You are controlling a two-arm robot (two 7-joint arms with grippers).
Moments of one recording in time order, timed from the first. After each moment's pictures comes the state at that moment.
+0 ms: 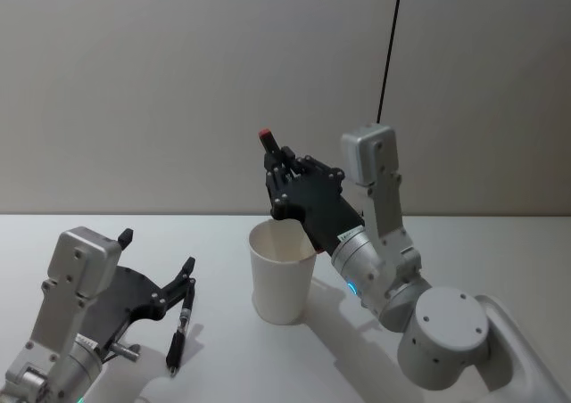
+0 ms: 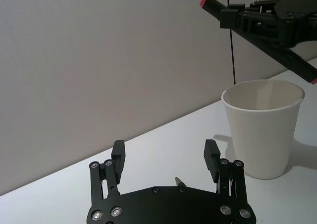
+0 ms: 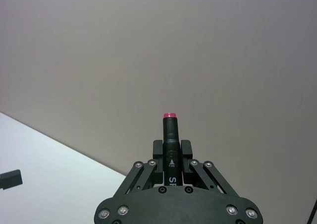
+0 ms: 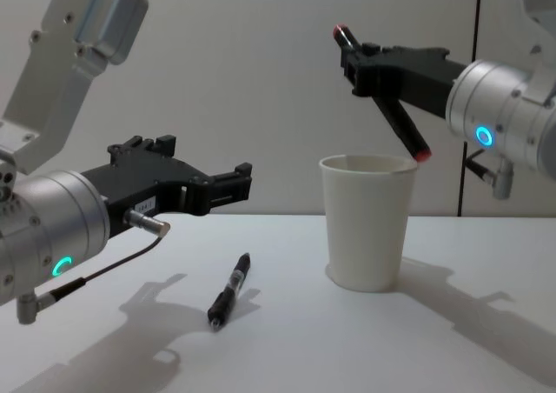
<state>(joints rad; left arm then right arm) -0.24 0.38 0.45 -1.63 -0.20 0.01 -0.01 0.42 0.08 -0.30 -1.41 0.09 -0.01 0.20</state>
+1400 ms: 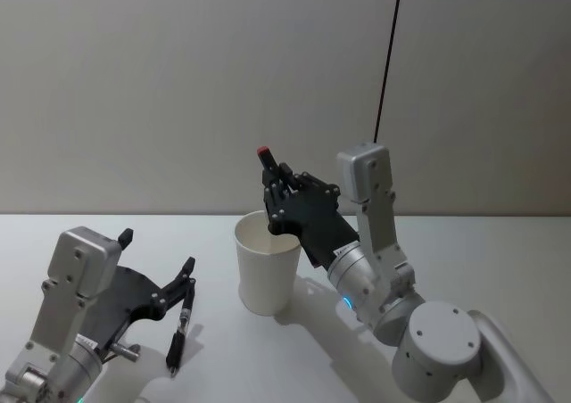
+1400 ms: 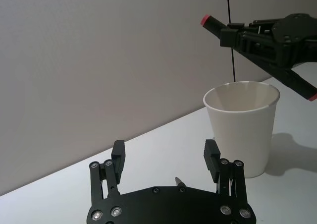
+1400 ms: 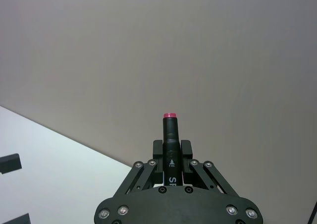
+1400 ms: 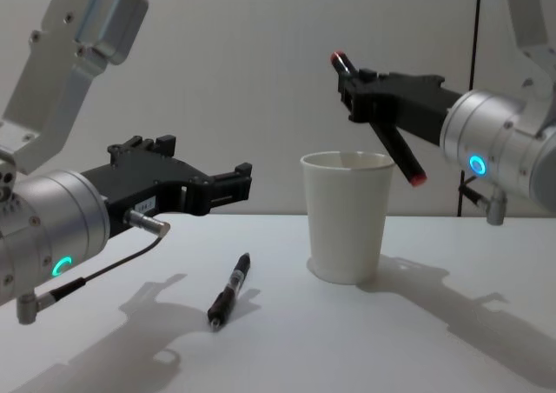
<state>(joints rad) -0.24 0.38 0.45 -1.63 -0.20 0.01 -0.01 0.40 0.06 -0.30 -1.36 0.08 -0.04 0.20</state>
